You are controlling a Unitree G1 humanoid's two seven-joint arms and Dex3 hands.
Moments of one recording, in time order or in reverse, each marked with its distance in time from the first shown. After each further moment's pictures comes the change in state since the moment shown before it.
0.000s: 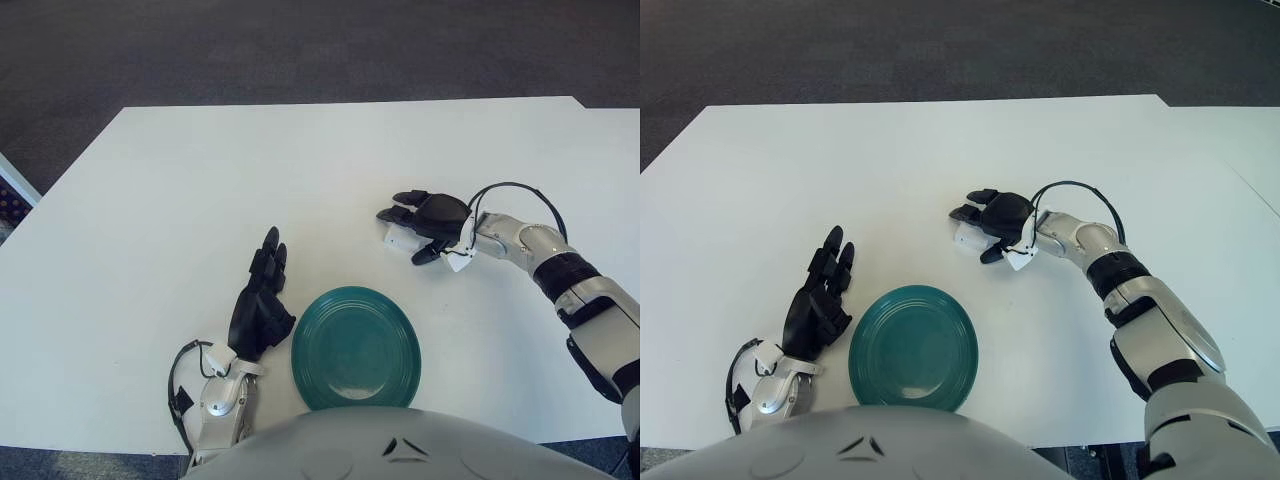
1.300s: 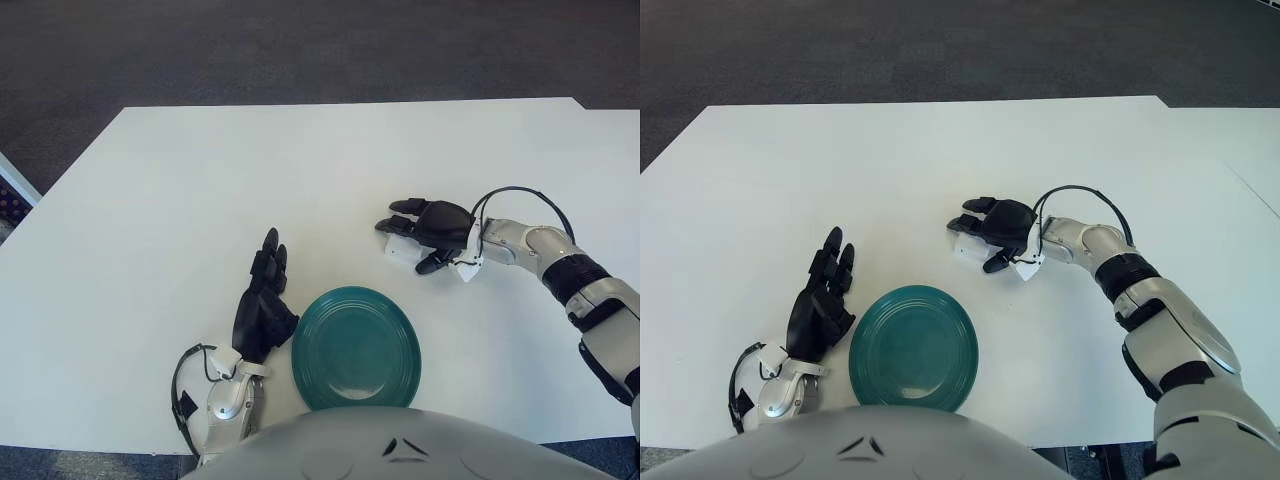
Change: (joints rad) left arm 0.029 -0.049 -0.037 -0.022 0.016 0.015 0.054; right arm 0.003 -0.064 0.079 -0.048 -0.044 -0.070 -0.106
